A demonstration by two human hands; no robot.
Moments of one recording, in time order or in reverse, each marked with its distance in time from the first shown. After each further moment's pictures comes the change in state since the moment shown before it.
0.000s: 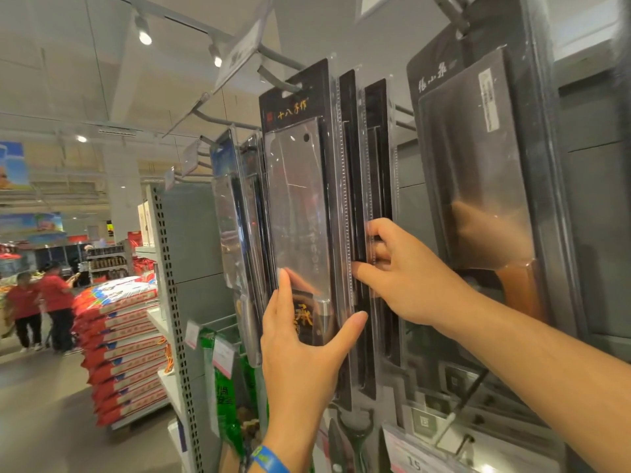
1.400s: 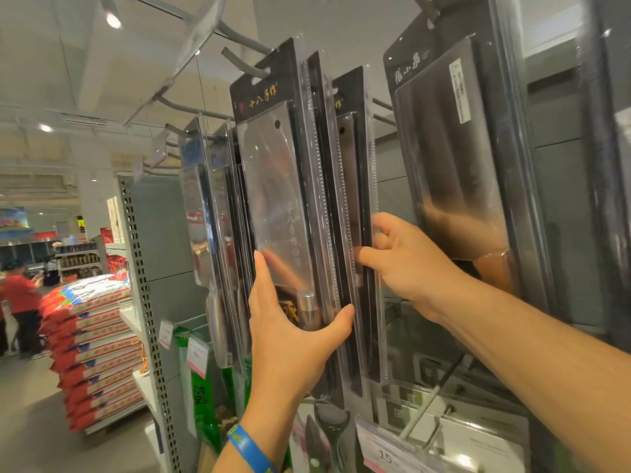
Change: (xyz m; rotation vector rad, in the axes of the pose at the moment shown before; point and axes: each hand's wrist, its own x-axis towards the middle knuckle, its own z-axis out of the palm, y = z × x) left_hand 0.013 0.001 0.016 -0.089 -0.110 0.066; right_hand 0.001 0.013 -0.019 0.287 0.078 0.127
